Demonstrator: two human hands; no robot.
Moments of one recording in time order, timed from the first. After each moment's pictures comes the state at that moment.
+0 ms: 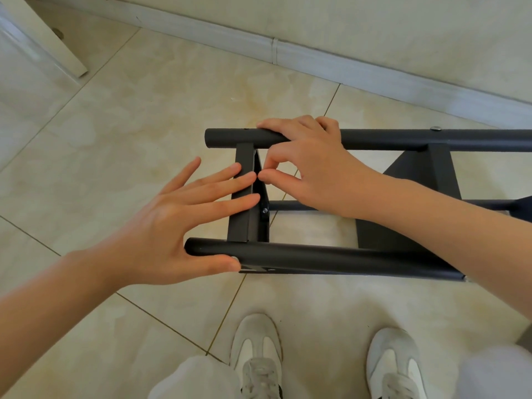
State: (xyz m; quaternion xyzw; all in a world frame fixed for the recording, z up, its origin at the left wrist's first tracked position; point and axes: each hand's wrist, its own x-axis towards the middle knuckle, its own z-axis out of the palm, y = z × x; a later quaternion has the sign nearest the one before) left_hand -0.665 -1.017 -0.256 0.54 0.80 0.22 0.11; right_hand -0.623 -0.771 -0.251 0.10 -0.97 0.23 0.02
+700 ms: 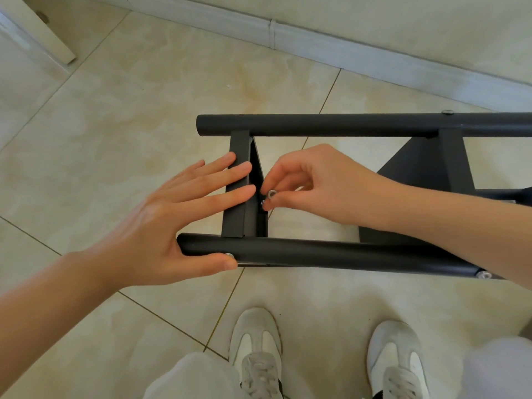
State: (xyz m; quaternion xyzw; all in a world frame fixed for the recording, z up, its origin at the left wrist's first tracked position) left_hand -0.664 -1.019 -0.271 0.54 0.80 0.26 0.10; right_hand -0.604 -0.768 -0.266 0.02 -0.83 0.53 -0.17
